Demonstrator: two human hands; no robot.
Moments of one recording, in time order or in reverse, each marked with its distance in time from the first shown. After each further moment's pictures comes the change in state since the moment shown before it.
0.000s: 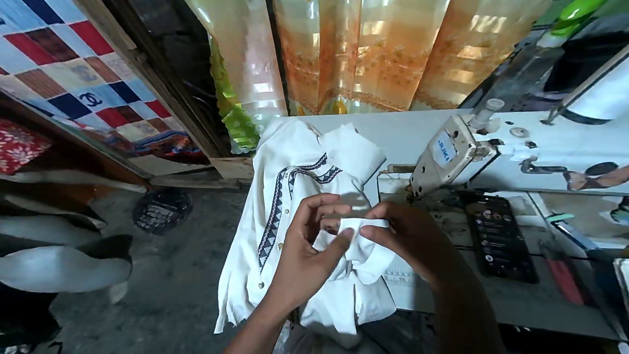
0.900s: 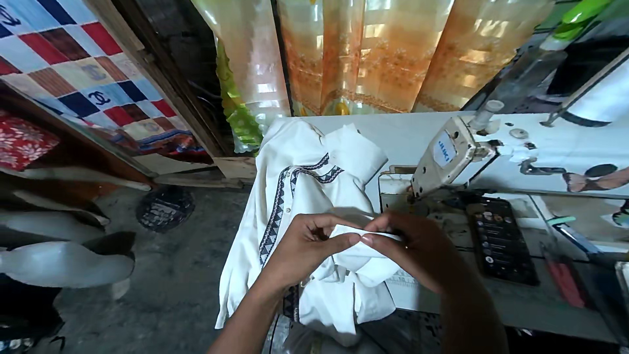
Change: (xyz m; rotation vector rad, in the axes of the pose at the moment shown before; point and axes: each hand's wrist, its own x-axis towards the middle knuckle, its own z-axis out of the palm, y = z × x) left_hand 0.010 -0.005 -0.018 -0.069 -0.218 -0.201; right_hand -0.012 -0.001 -0.002 -0.094 -0.020 -0.154
